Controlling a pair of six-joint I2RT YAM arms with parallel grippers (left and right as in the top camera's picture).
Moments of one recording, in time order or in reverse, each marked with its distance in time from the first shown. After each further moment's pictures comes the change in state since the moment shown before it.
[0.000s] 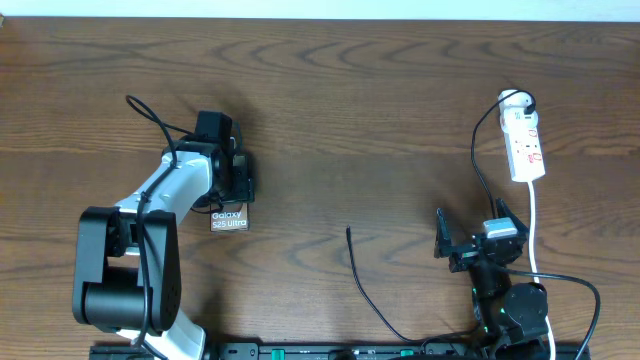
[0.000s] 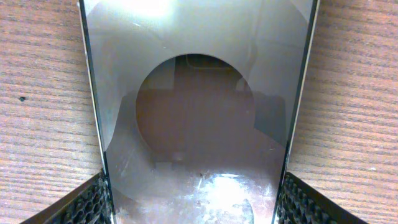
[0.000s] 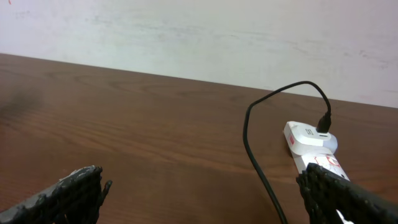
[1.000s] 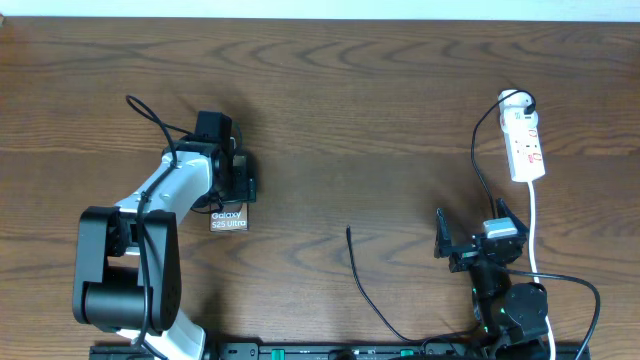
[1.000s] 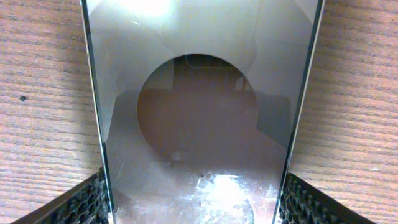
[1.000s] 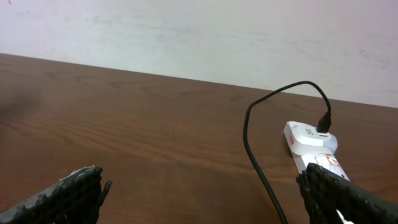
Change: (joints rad) left arm 0.000 0.000 0.000 0.000 -0.002 0.000; right arm 0.000 0.000 0.000 0.000 0.000 0.000
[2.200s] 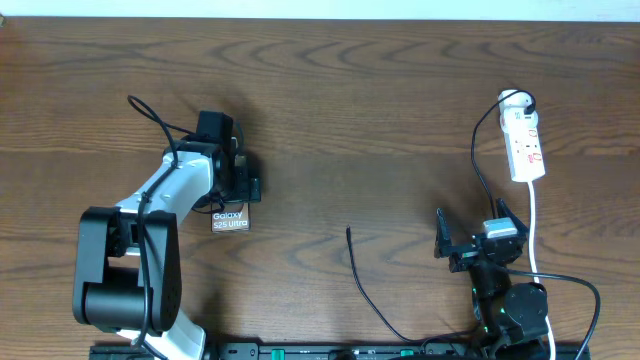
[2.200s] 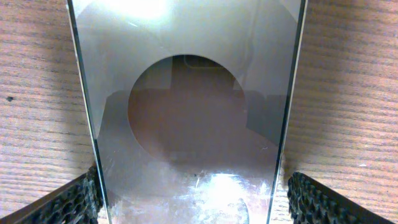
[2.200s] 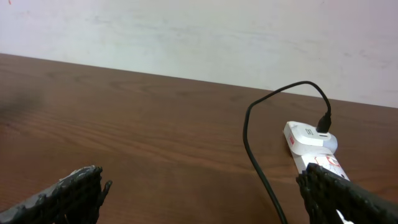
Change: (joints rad) left arm -0.002 -0.001 0.000 0.000 0.013 0.000; right arm 0.000 0.000 0.000 0.000 0.000 0.000
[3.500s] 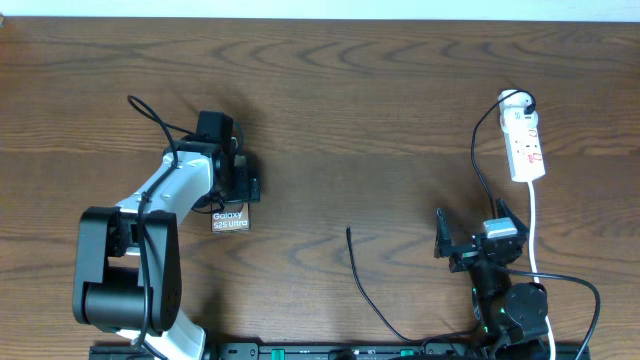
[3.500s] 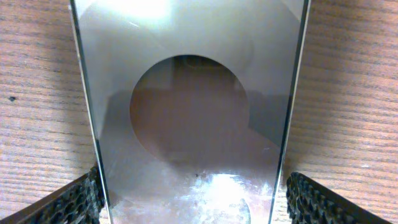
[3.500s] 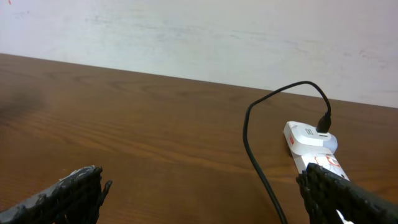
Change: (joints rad) left arm 0.000 0.000 0.000 0.000 -0.003 0.000; right arm 0.000 0.000 0.000 0.000 0.000 0.000
